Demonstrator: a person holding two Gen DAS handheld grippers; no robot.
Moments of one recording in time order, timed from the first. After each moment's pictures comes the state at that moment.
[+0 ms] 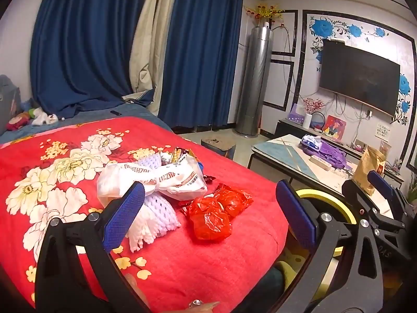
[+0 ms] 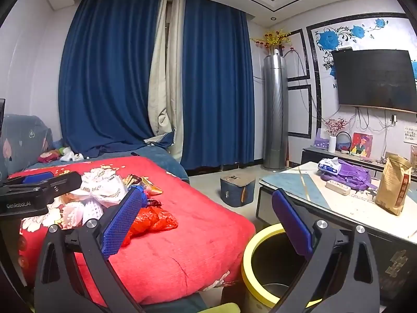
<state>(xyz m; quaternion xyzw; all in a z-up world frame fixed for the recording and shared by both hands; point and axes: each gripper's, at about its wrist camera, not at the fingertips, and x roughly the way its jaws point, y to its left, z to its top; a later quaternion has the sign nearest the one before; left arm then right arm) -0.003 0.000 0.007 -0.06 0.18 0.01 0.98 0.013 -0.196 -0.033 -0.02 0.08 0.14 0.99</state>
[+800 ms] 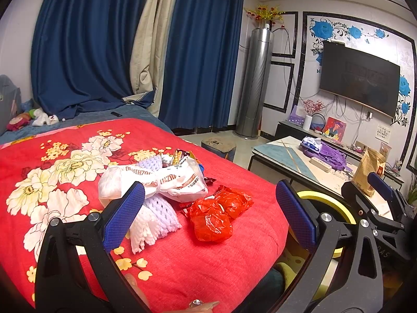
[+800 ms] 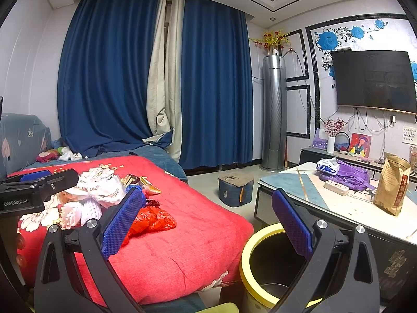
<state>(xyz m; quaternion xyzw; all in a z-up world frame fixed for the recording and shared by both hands) -0.003 0.002 0.004 -0.07 0.18 0.01 0.98 0.006 -0.193 -0.030 -0.02 0.08 0.14 0.99</state>
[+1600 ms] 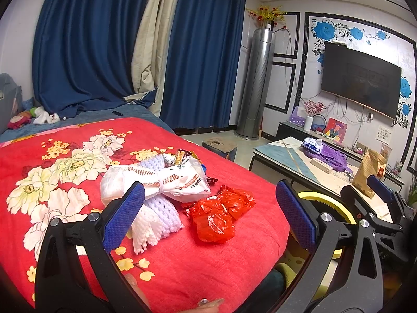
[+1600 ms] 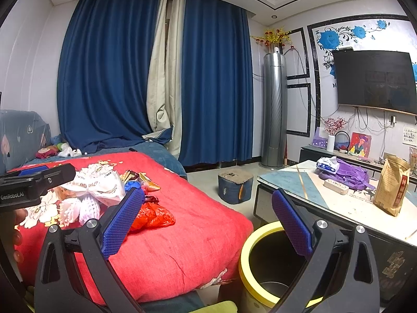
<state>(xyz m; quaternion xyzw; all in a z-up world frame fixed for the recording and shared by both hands) -0.004 0.004 0.005 -0.07 0.18 0.01 0.98 0.002 -0.197 -0.029 -0.02 0.08 0.14 0.99</state>
